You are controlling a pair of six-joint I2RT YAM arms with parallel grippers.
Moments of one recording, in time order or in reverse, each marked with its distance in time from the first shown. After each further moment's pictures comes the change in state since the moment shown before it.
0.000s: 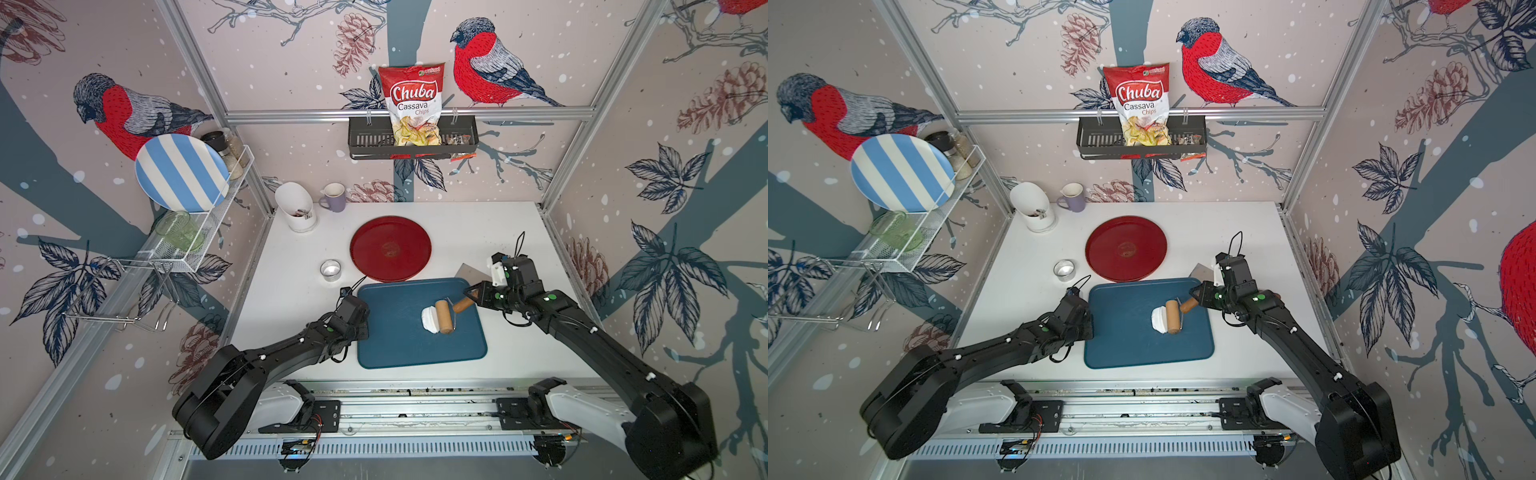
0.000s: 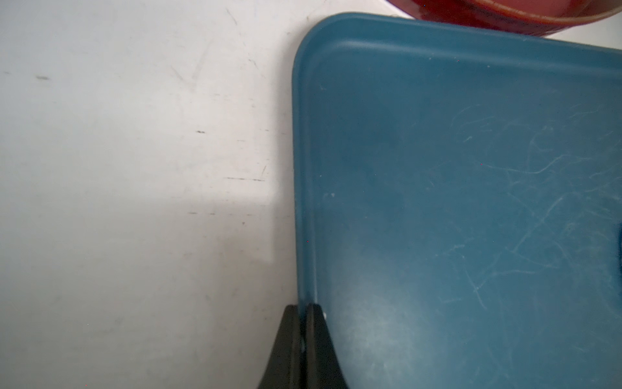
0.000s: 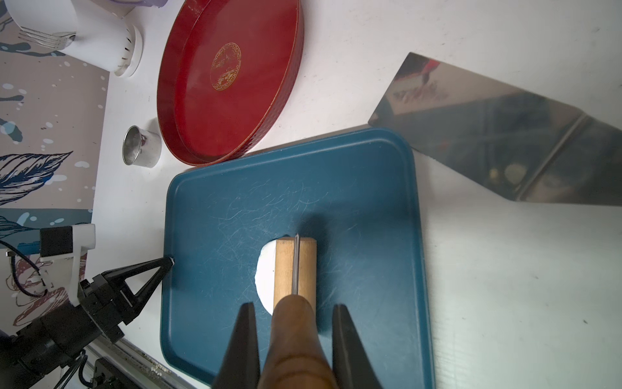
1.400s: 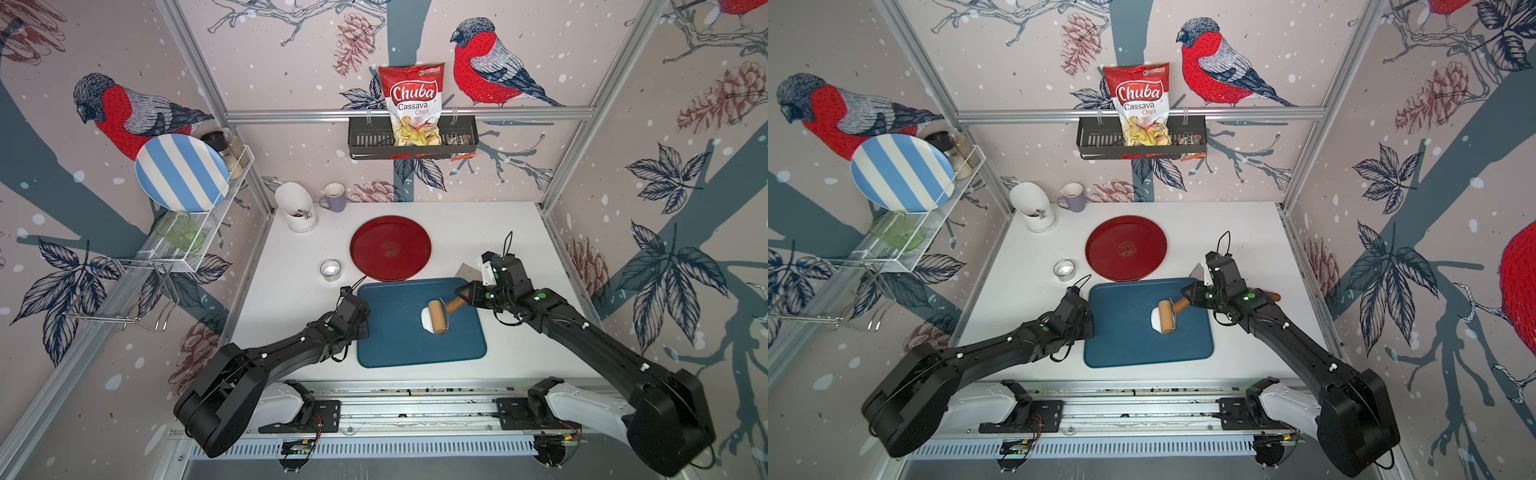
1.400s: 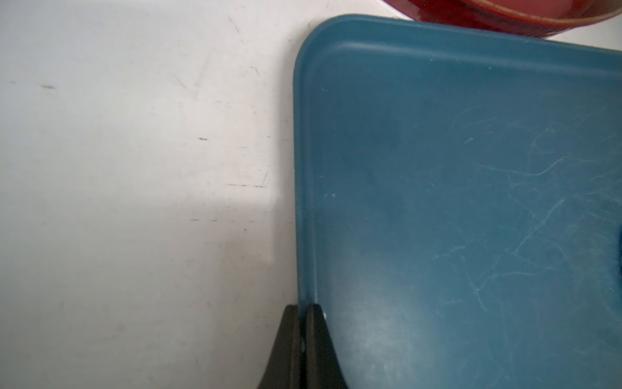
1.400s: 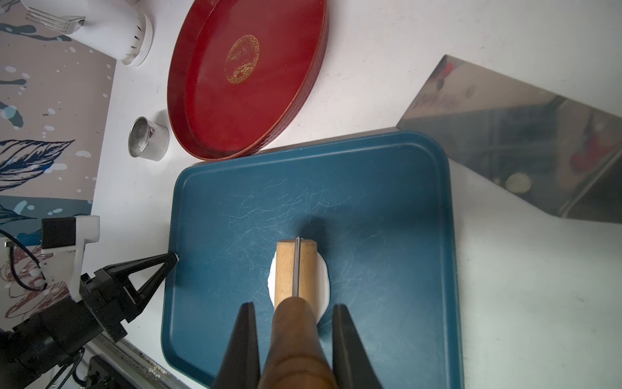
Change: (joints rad) left arm 0.000 0.010 0.003 0.008 -0.007 0.003; right arm 0.068 0.030 0.010 0.041 0.039 0.030
